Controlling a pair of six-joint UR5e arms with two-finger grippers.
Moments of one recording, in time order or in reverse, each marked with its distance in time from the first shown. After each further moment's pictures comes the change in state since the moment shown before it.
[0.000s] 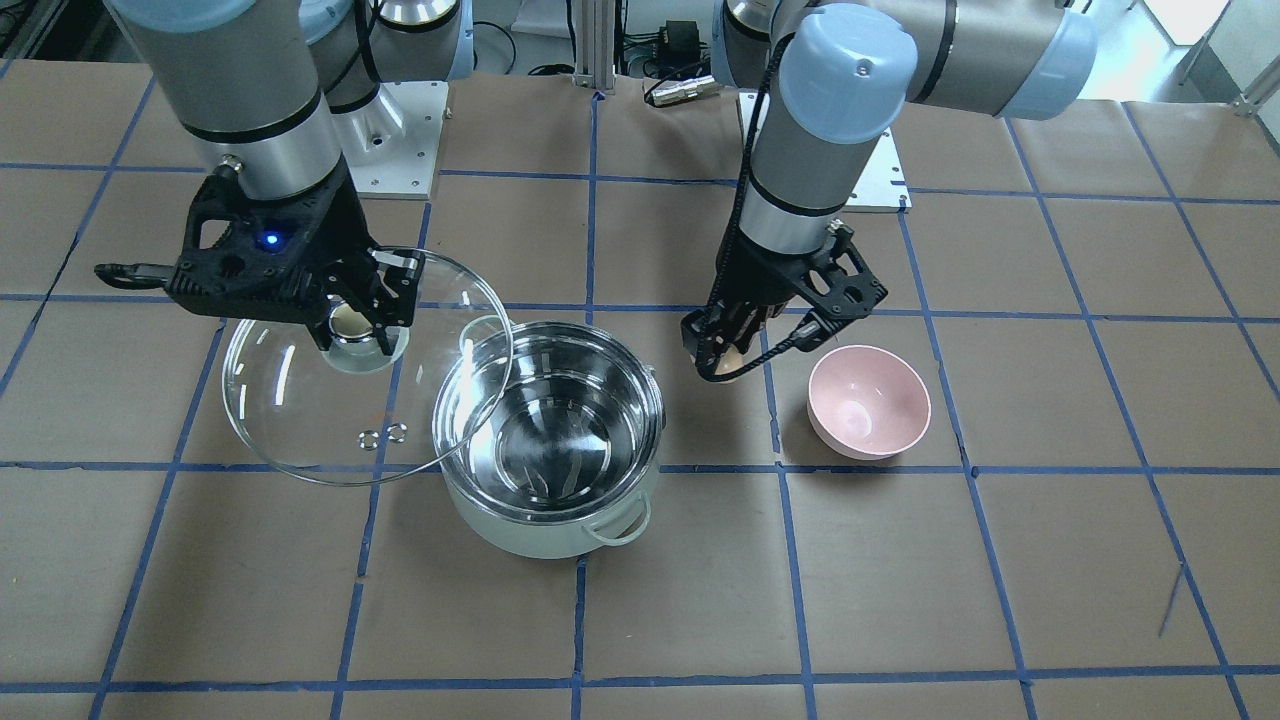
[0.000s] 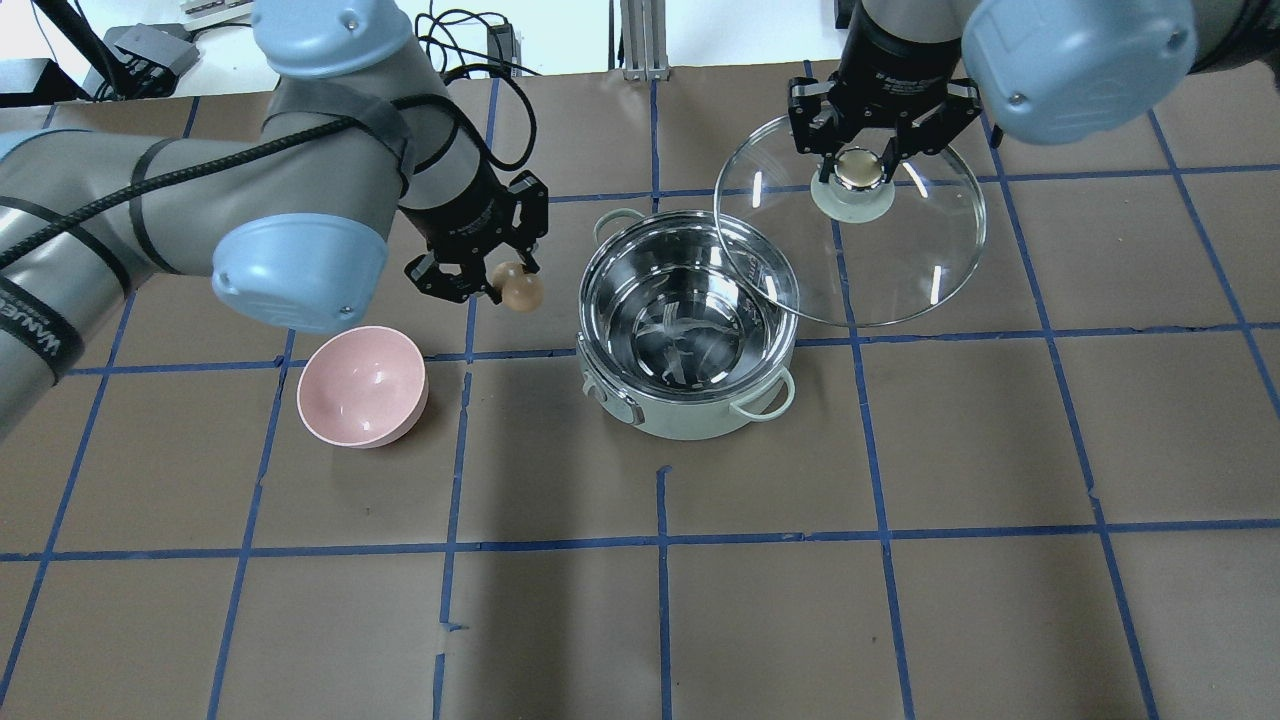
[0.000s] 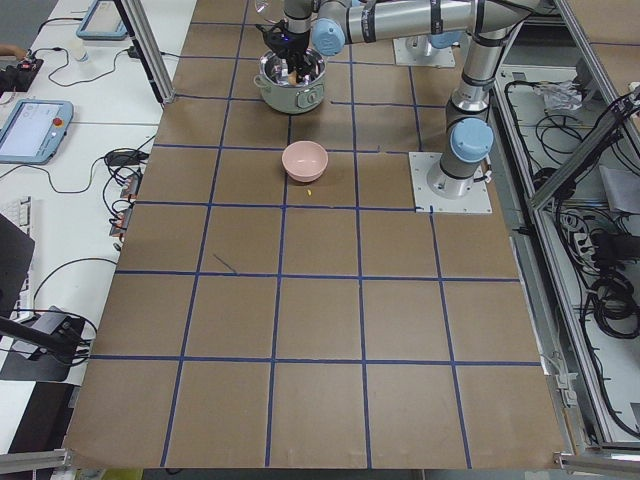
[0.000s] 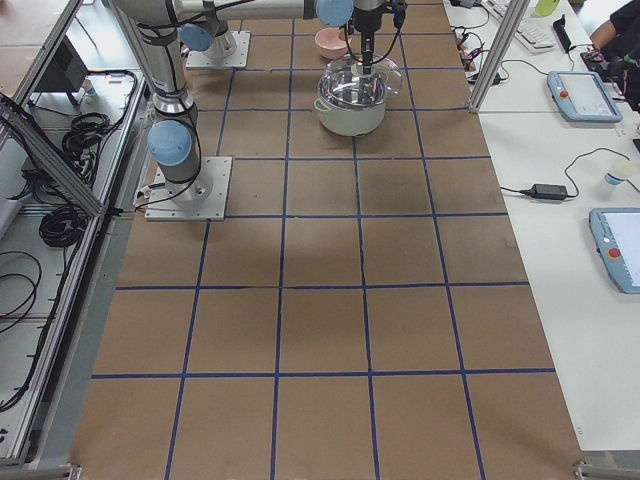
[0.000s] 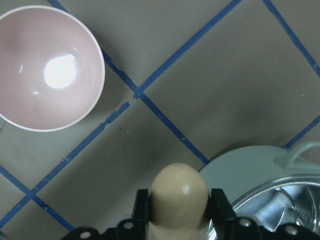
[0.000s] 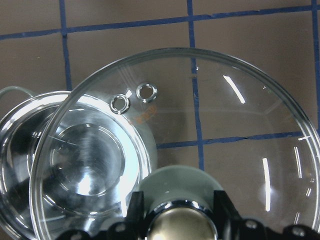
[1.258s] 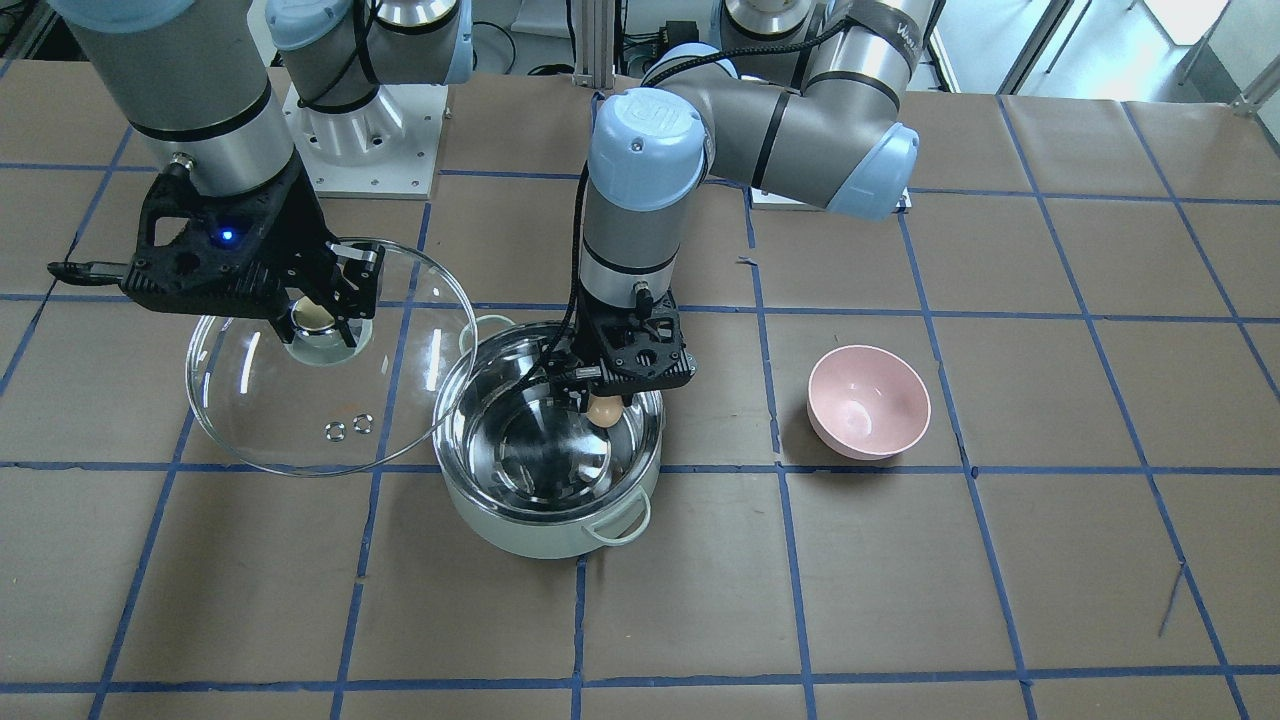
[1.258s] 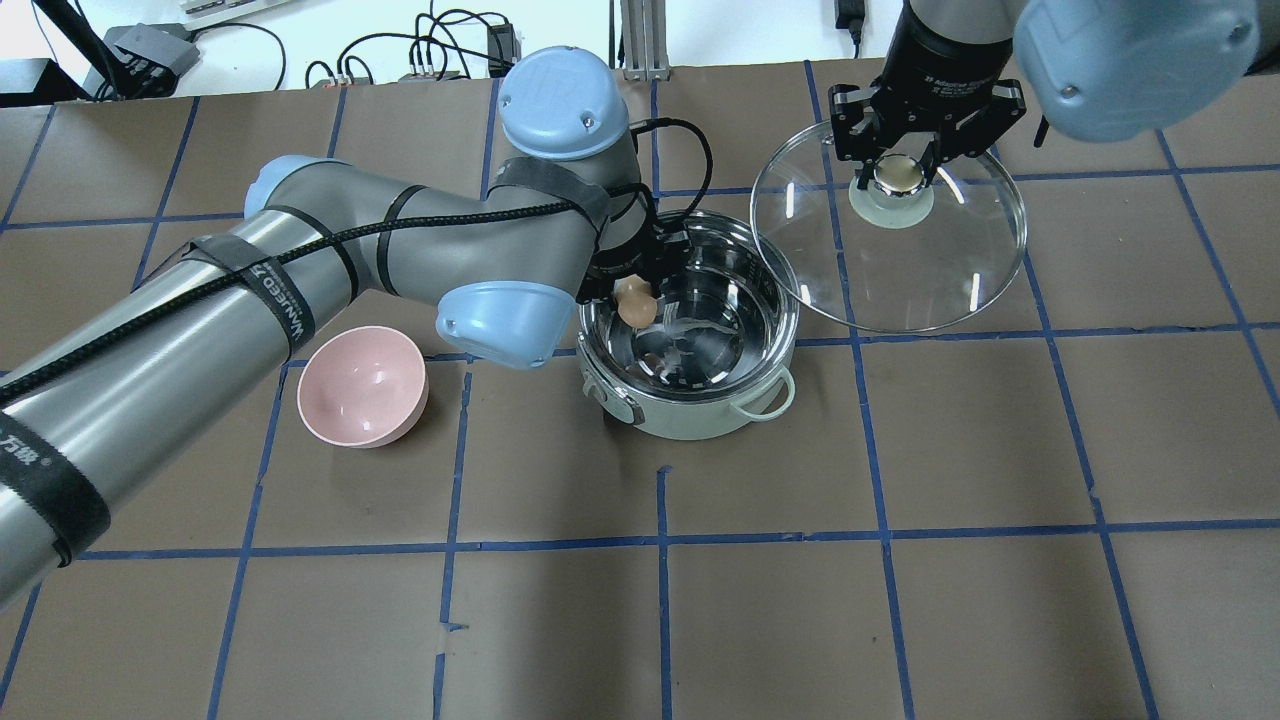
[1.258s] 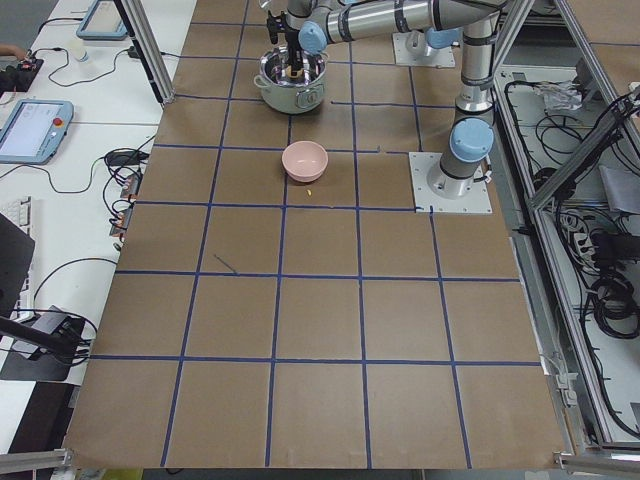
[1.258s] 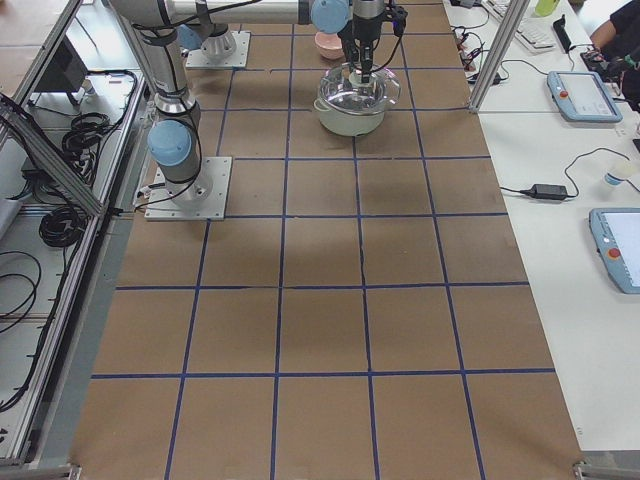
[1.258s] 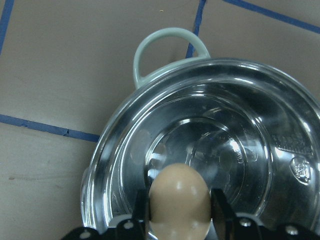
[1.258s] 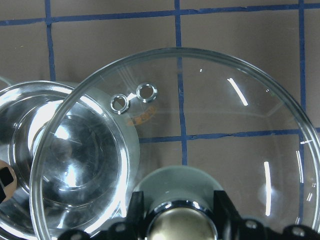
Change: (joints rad) left arm -0.169 -0.179 0.032 0.186 0.047 0.236; right arm -0.029 -0.018 0.017 0.015 -0.008 -0.063
